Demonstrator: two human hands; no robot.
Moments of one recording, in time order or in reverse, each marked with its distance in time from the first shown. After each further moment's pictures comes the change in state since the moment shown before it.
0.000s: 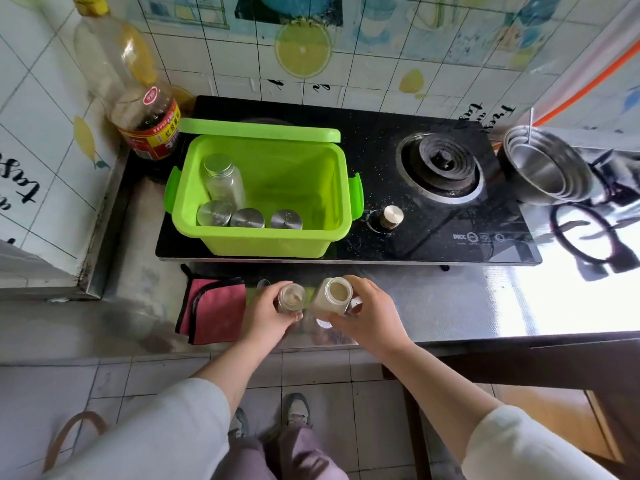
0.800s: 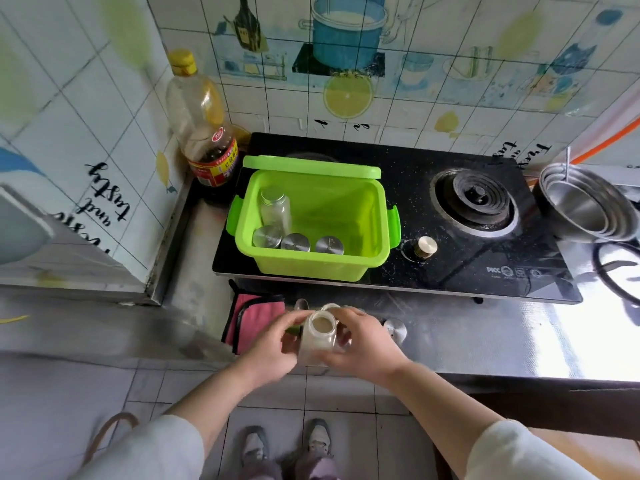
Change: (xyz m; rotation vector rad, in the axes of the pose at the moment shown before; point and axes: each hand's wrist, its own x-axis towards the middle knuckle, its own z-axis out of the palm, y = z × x) left_hand -0.044 0.005 -0.075 -0.016 -0.277 0.178; right_hand 0.000 -0.055 0.024 -0.060 -0.267 -0.254
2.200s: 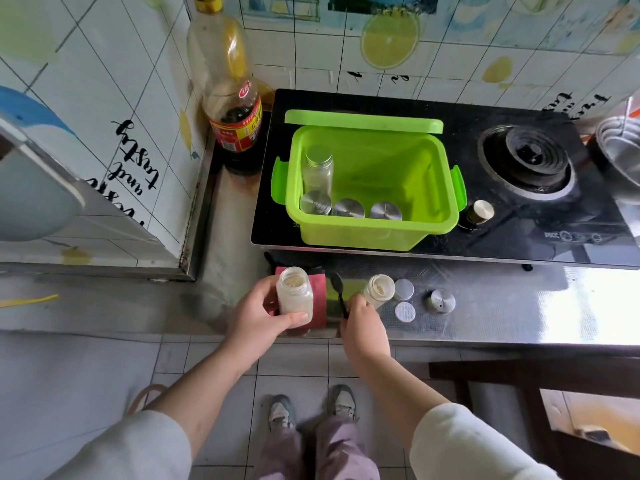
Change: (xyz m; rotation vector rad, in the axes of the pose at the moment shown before) left_hand -0.024 -0.040 -0.073 -0.123 0.329 -0.169; right_hand 0.040 -0.010 0.129 -0.170 0.107 0.605
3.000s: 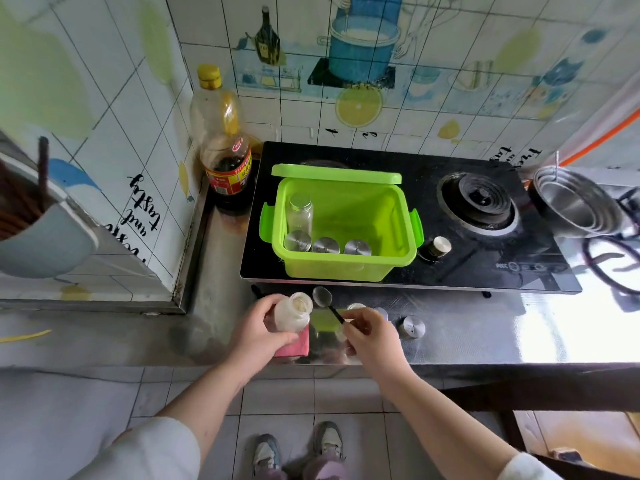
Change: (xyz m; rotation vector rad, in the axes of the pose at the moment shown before) left_hand -0.006 0.037 0.004 0.068 -0.045 0.052; right_hand -0.048 -0.013 -0.103 0.702 0.029 -0.009
